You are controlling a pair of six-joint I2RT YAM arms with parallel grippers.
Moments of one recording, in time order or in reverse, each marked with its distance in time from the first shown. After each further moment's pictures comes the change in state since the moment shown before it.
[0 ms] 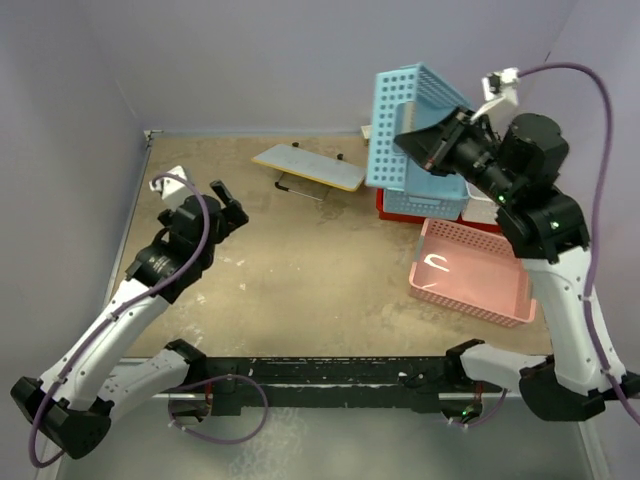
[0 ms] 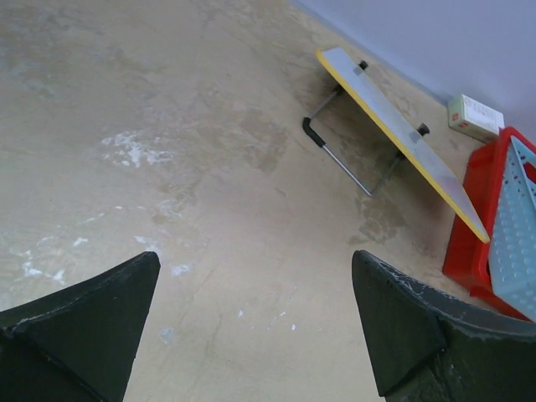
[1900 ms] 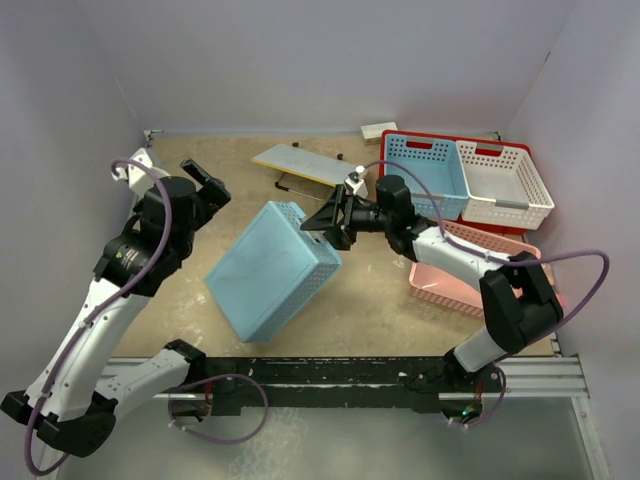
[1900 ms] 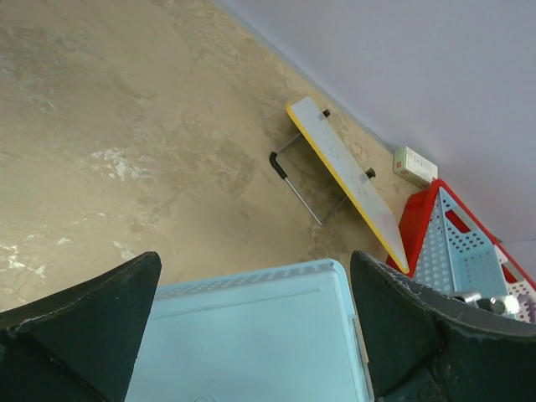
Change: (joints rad) left arm 0.075 0.005 0.280 -0.234 -0.013 -0.140; right arm 0.185 0.388 -0.860 1.087 -0.685 0.667
